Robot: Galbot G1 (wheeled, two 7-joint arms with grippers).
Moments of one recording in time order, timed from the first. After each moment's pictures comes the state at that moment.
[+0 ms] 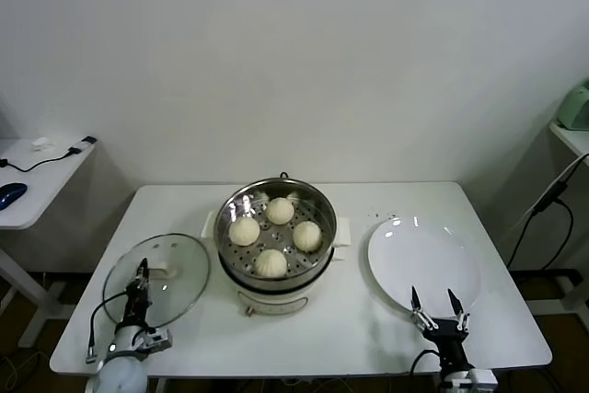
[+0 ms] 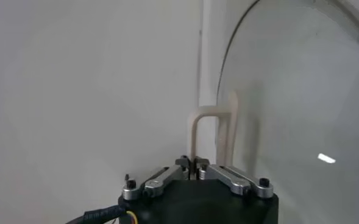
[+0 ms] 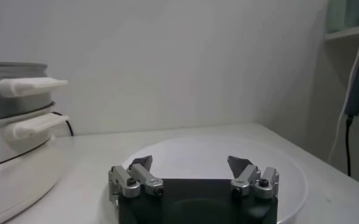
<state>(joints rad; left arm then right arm) 1.27 -1.26 -0.59 -1.34 1.18 0.10 -0.32 -1.58 1.38 0.61 1.73 0.28 0.21 -0.02</state>
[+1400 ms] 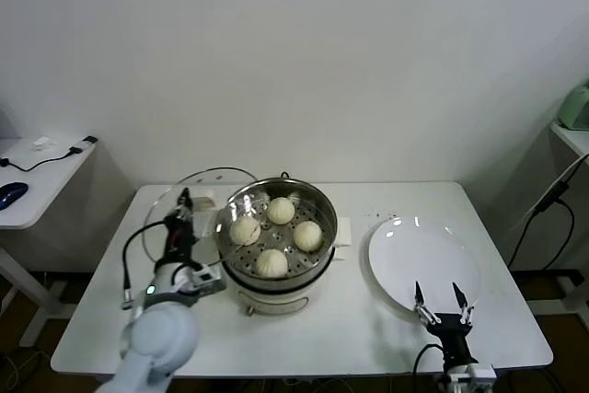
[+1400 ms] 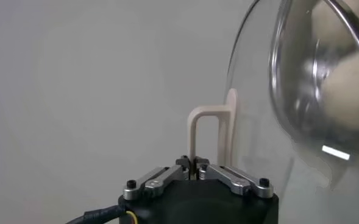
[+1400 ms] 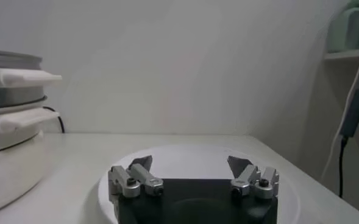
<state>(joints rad) 1.20 -1.23 -0.27 -2.07 1.22 0.58 0.18 -1.55 1.37 0.62 1.70 0.20 0.24 0.01</state>
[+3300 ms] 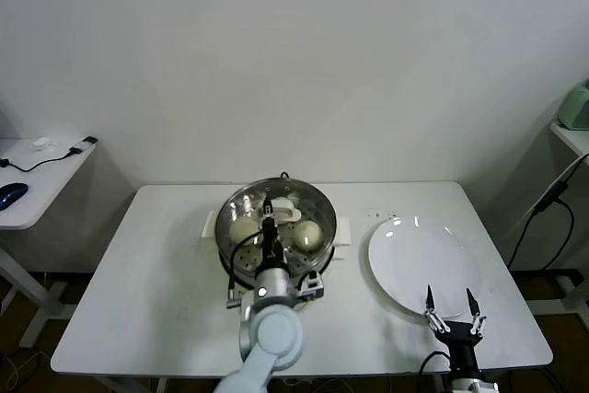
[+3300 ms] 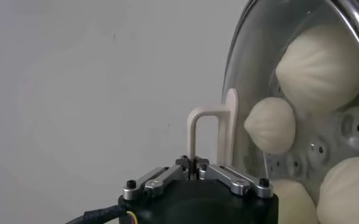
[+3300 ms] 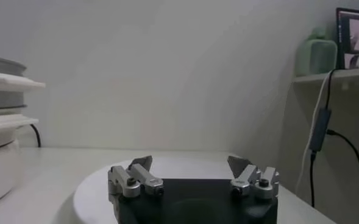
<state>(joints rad) 1.09 -1.52 0.02 -1.80 1.68 0.69 0.22 -1.56 1.39 0.63 1.62 0.16 0.43 0.06</state>
